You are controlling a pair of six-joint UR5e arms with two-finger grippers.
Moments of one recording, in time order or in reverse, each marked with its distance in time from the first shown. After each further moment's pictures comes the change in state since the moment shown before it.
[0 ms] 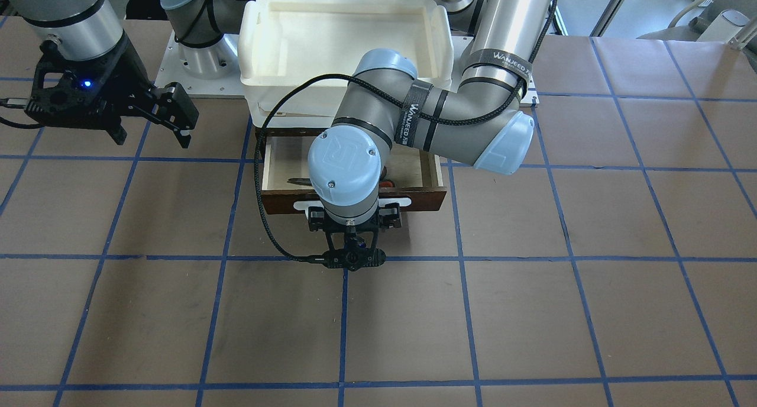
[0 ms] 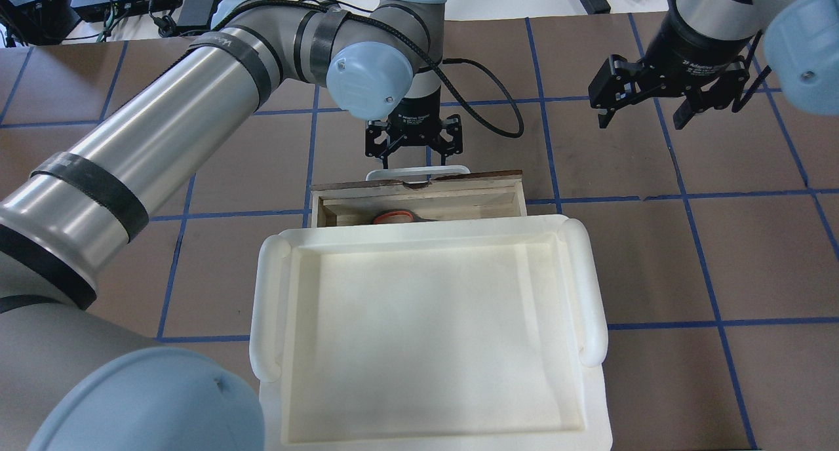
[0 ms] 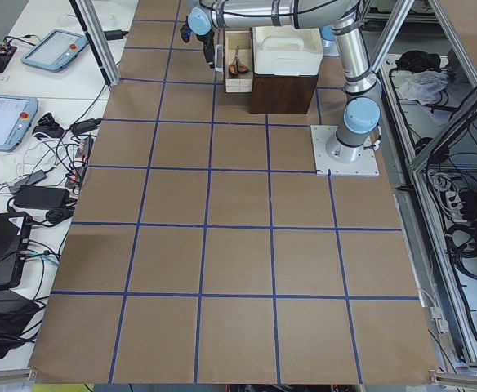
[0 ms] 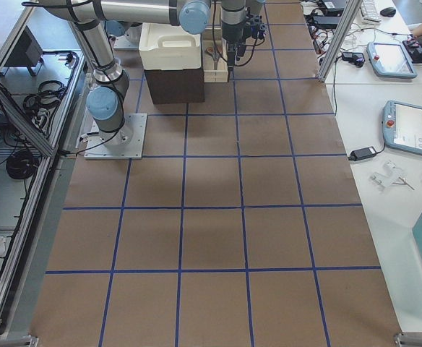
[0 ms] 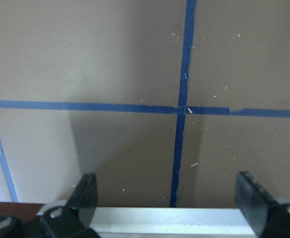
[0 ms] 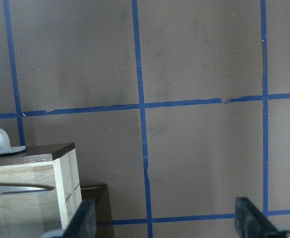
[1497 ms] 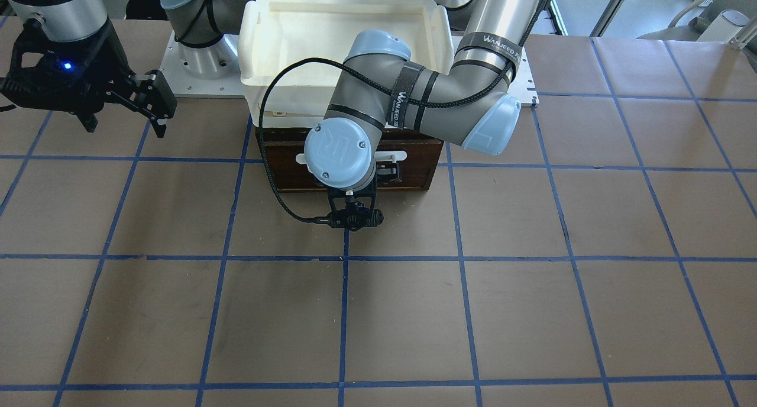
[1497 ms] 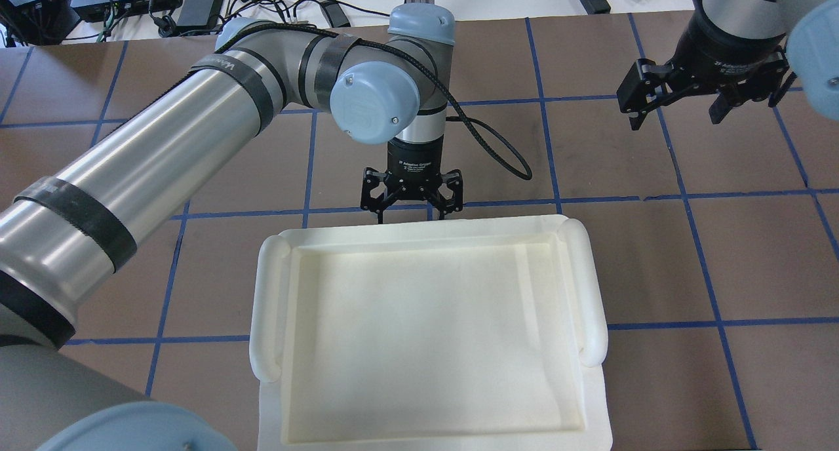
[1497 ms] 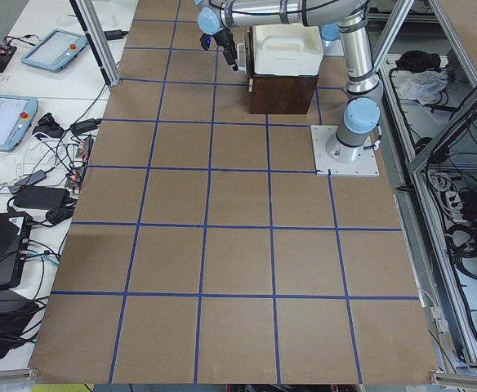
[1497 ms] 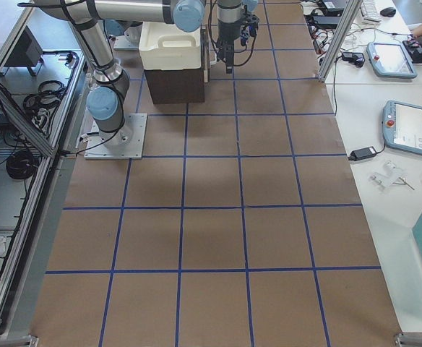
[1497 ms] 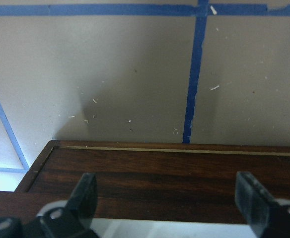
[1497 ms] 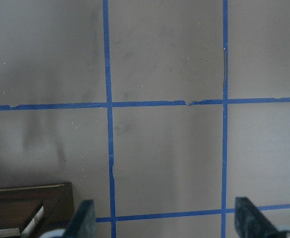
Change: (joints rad) left arm -0.033 0.061 -0.097 -0.215 -0.039 -0.018; right arm -0.014 -0.036 0.005 0.001 -0.086 -0.060
